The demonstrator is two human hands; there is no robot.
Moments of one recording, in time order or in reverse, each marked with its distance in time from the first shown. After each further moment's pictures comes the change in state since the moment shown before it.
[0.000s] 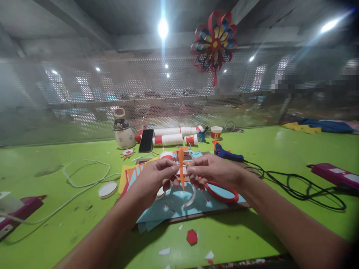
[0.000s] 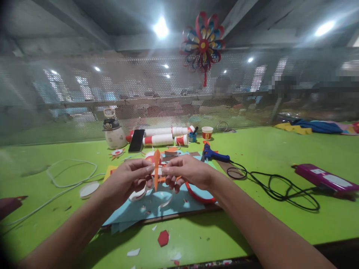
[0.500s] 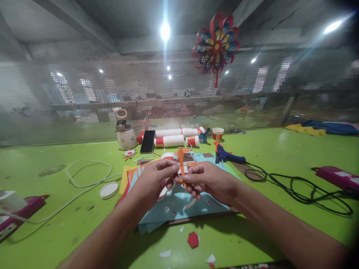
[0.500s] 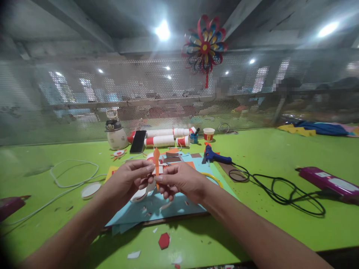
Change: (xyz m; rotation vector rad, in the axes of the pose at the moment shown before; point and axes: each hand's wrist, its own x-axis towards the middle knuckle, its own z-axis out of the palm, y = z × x) left_hand 0.001 0.001 0.002 -0.164 0.013 0.068; right_hand 0.007 0.014 0.023 0.148 0.066 0.033
